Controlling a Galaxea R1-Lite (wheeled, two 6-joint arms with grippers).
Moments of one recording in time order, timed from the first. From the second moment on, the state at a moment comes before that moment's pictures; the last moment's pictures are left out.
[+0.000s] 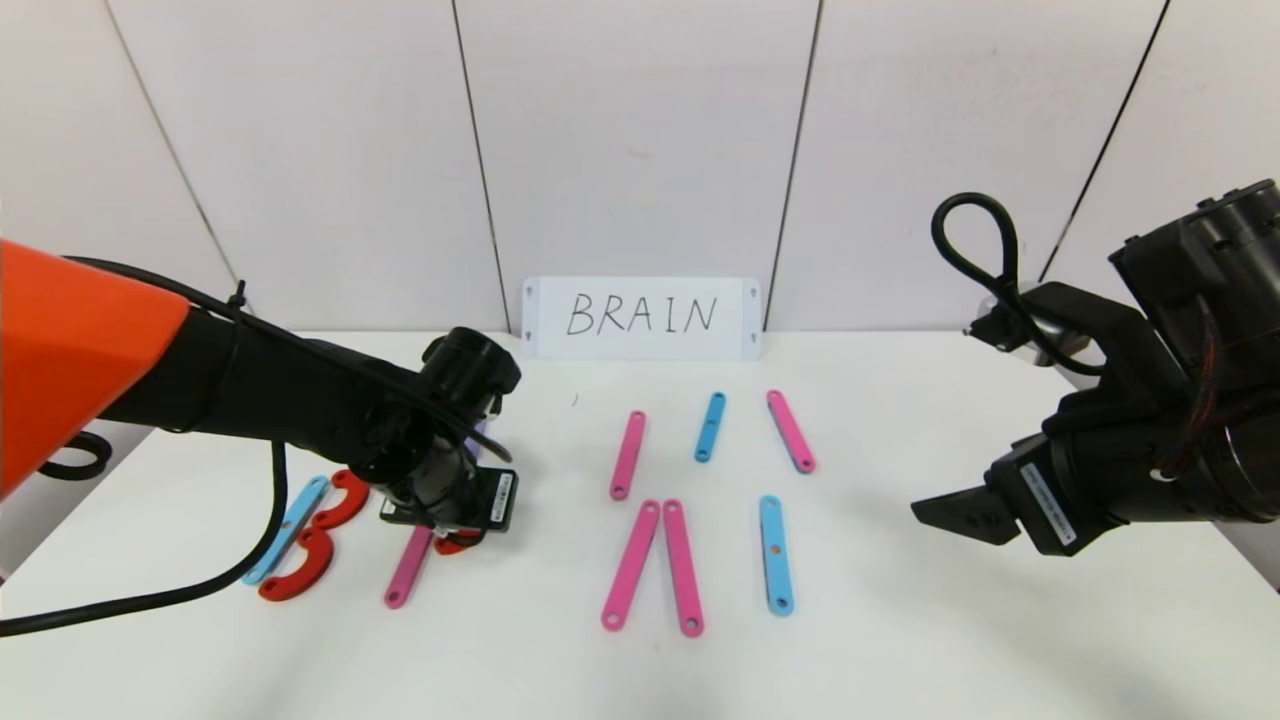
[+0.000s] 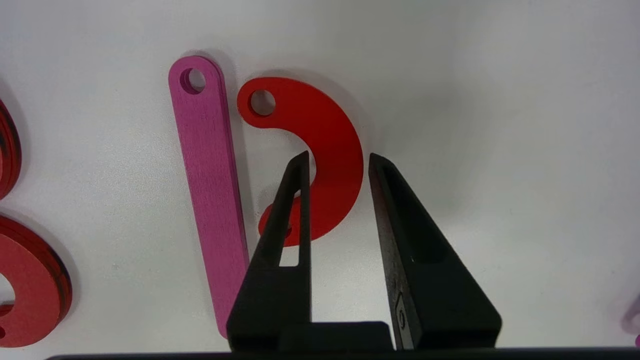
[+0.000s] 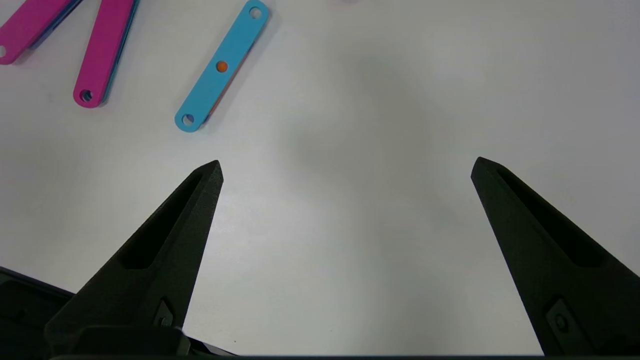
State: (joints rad) left arm -0.44 1.98 -1.21 0.32 0.16 -0.33; right arm 0.47 1.47 -1.11 0.51 -0.11 -0.04
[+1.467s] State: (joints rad) left arm -0.39 2.03 -1.49 0.29 0.17 -0.30; right arm 0.48 1.48 -1.10 0.51 -0.11 -0.04
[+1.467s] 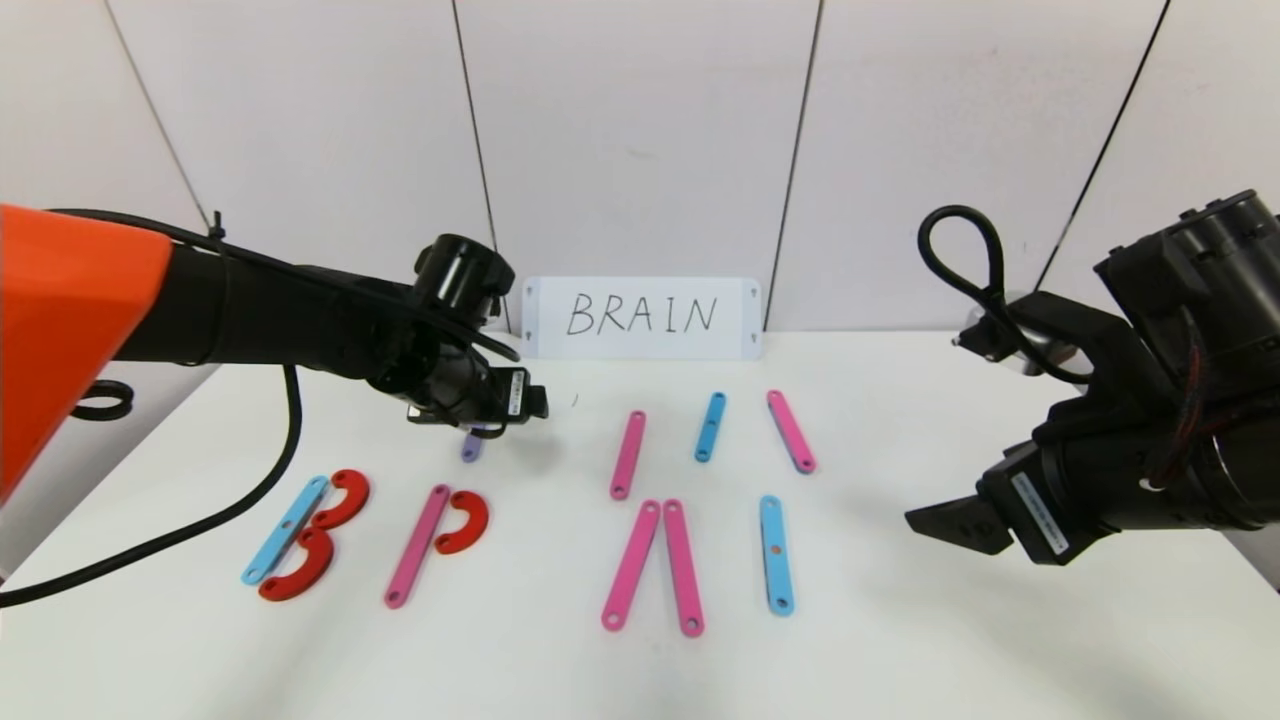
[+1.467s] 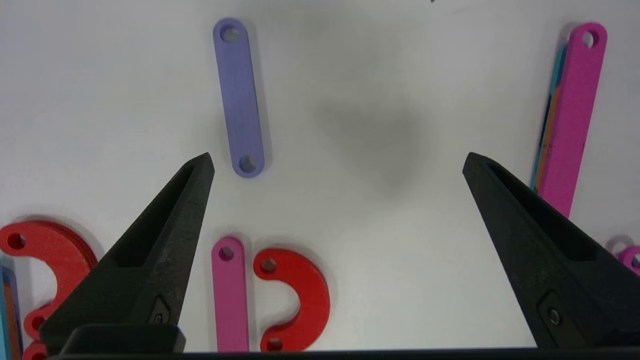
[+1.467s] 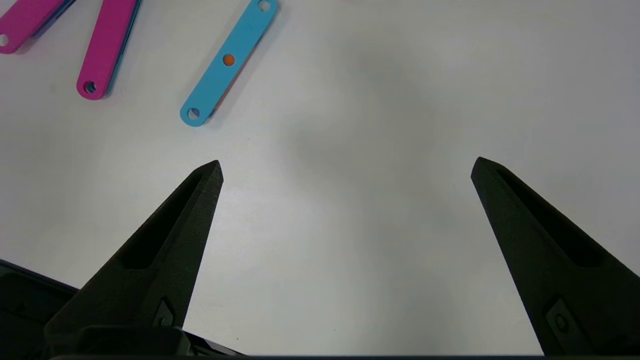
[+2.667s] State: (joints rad) left arm -0.36 2.23 -1.69 0.42 0.27 -0.37; right arm 0.48 1.49 -1.10 0.51 -0.11 -0.04
